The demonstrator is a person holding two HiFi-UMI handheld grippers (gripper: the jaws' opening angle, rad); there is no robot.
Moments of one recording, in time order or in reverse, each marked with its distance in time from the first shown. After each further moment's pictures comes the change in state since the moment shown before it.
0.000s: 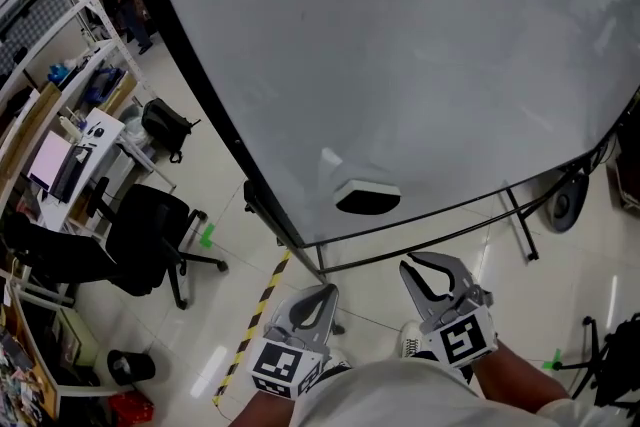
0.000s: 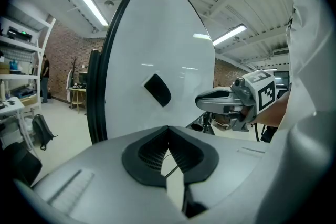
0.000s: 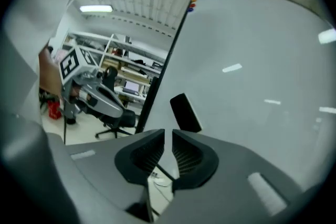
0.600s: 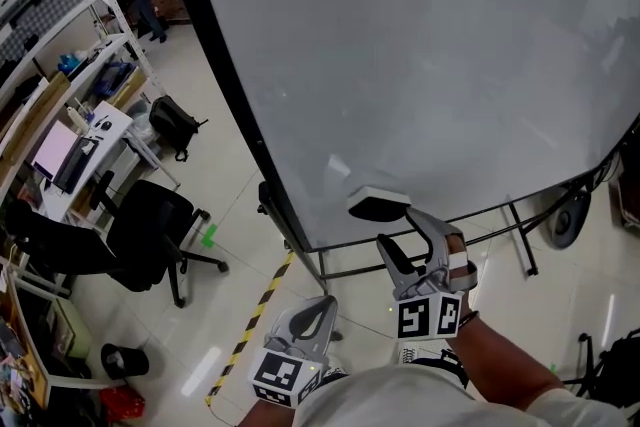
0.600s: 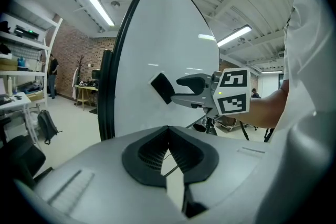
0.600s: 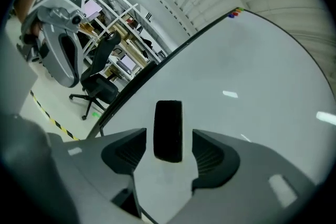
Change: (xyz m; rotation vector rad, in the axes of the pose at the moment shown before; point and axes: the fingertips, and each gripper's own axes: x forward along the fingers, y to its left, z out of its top) left arm -0.017 0.005 -0.010 -0.037 -0.005 0.043; right arm 0.068 -0.028 0.030 -0.357 0.001 -0.254
